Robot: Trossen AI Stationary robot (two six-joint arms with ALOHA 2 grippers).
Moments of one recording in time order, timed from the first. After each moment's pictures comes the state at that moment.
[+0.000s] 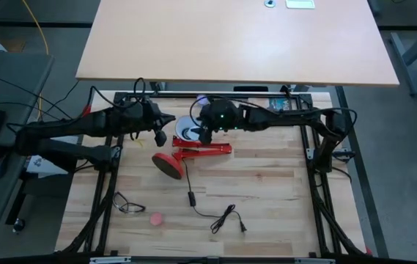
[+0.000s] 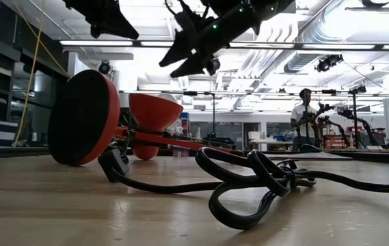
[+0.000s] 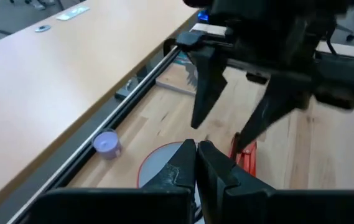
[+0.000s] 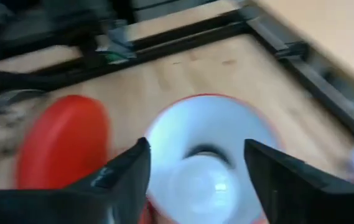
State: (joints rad) left arm 0.18 0.93 0.89 -0.40 -0.30 -0.06; right arm -0.21 1.81 1.41 -0.11 -0.03 0.15
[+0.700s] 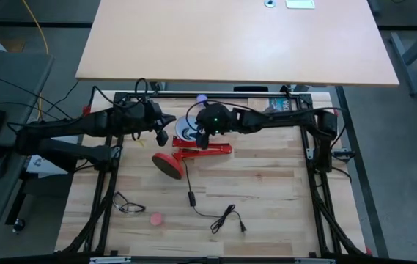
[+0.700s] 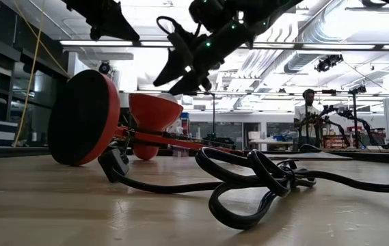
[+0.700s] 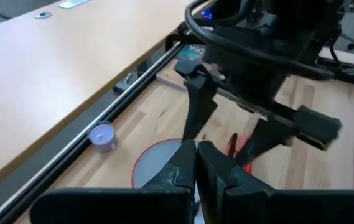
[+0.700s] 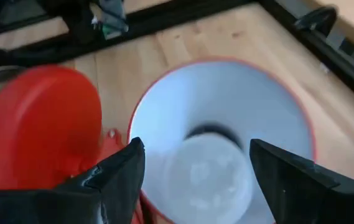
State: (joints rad) left arm 0.18 0.95 0.89 -0.40 -0.30 -0.13; right arm -0.20 1.90 1.41 -0.09 0.00 0.16
